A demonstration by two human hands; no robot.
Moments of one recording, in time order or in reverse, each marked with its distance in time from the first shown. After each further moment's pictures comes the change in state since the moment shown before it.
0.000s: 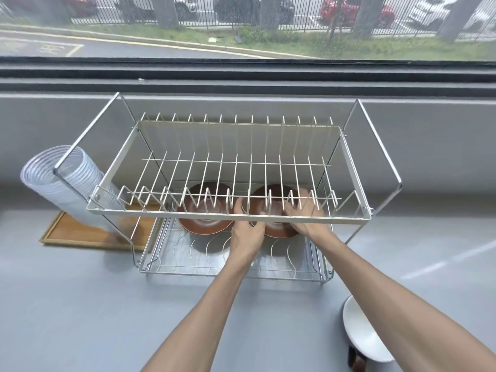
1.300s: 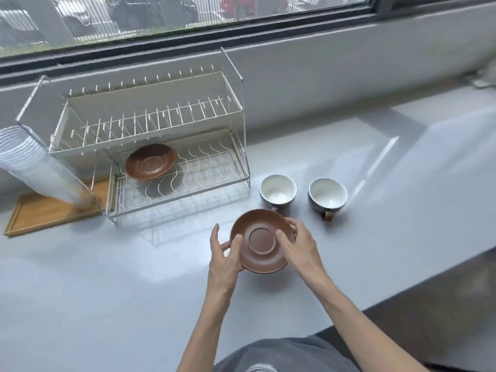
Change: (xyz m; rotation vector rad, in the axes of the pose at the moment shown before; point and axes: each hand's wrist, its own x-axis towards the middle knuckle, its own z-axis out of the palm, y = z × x) left_hand -0.283 -0.123 -0.018 -0.004 -0.264 0.097; right_hand -0.370 0.011 -0.147 0.996 -0.167 0.732
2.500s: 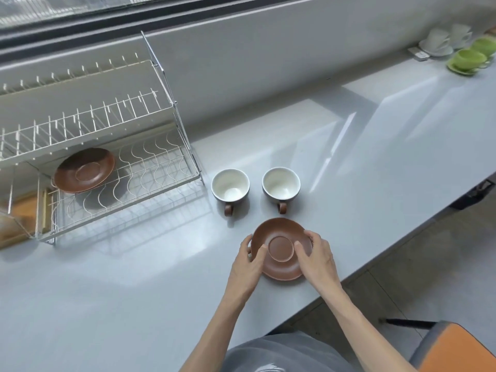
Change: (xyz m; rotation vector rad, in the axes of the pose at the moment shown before) left_hand -0.012 -0.009 0.117 0.255 -0.359 -0.185; right_hand -0.006 0.090 -0.093 -0.205 0.140 0.216
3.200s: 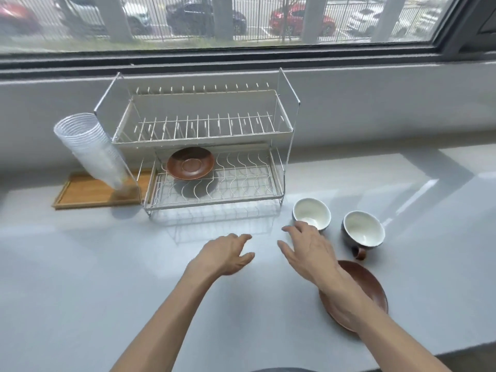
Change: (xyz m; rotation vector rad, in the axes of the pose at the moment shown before) left_hand -0.008 0.019 -0.203 1.064 0.081 0.095; right_hand -0.011 -0.170 0.084 -0.657 -0.154 -0.722
